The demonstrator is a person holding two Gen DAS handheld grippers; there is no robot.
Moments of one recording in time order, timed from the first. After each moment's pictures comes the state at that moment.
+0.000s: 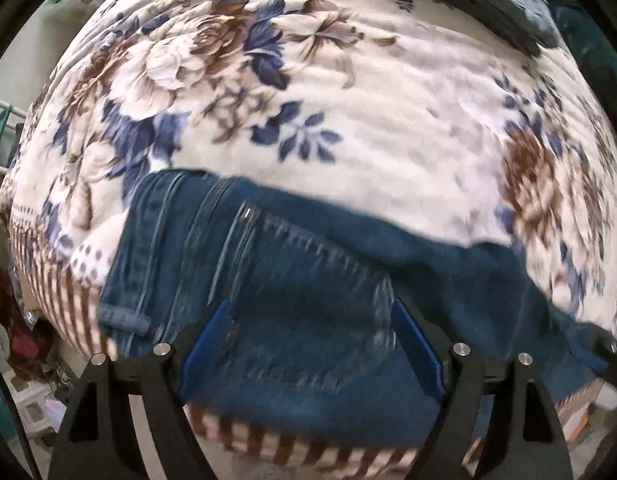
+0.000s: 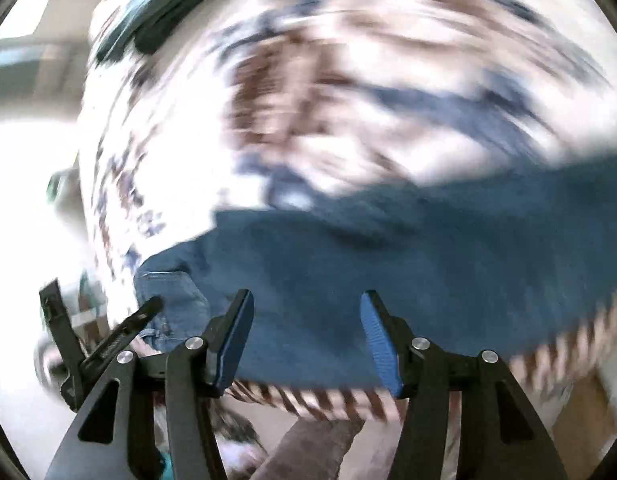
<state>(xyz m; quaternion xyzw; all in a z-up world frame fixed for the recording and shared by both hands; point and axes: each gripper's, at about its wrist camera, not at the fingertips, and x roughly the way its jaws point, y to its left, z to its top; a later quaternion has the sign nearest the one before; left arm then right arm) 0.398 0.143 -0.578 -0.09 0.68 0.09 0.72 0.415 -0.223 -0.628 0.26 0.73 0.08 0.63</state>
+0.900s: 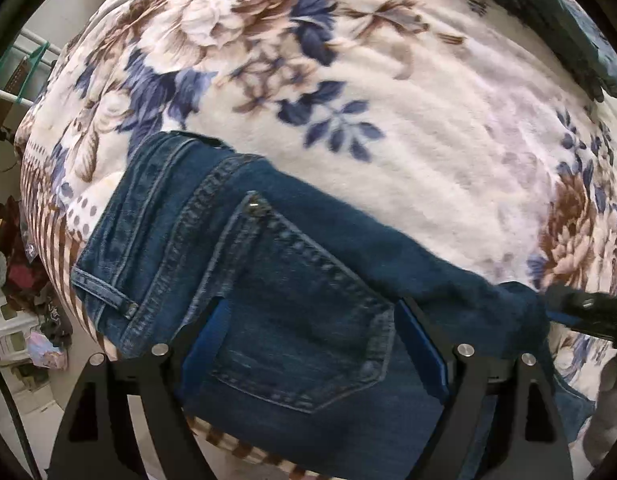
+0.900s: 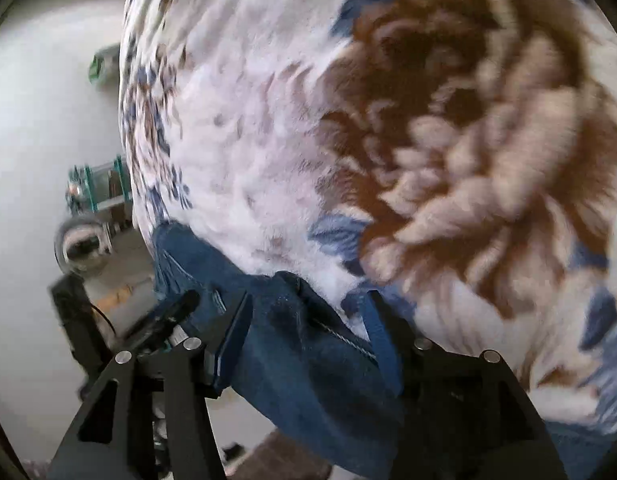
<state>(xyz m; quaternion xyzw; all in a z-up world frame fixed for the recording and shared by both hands) 0.392 0.131 -0.614 -0.15 0.70 0.18 0.68 0.539 -0.147 -0.737 0.20 0.80 0.28 0.49</state>
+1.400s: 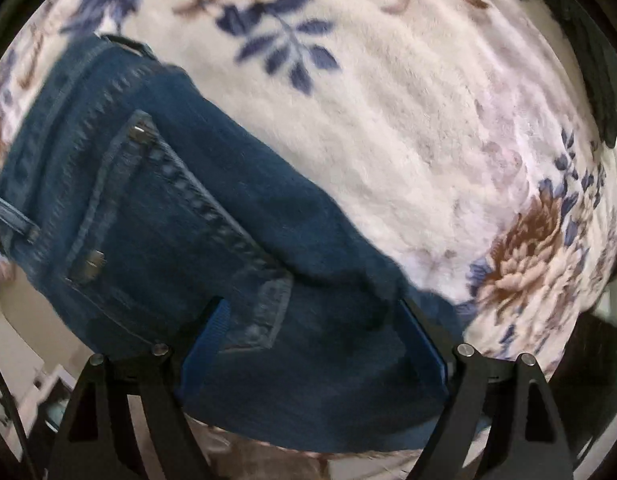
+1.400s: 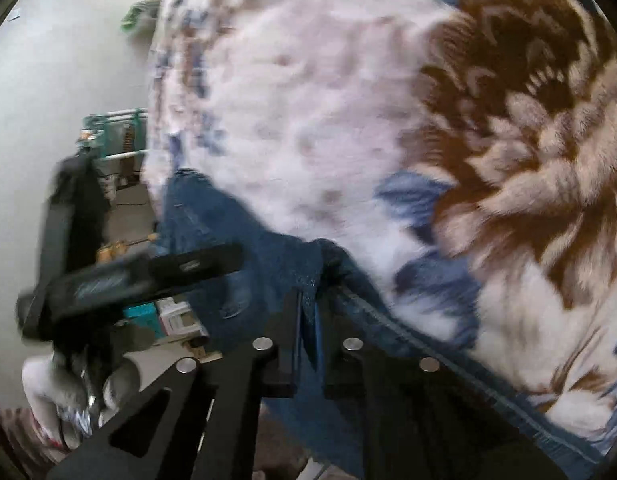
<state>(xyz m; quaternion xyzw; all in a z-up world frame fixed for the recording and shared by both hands) 0.425 0.106 -0.656 -0.33 0.75 0.16 0.54 0.507 -0.117 -0.710 0.17 0.77 0.36 0.50</state>
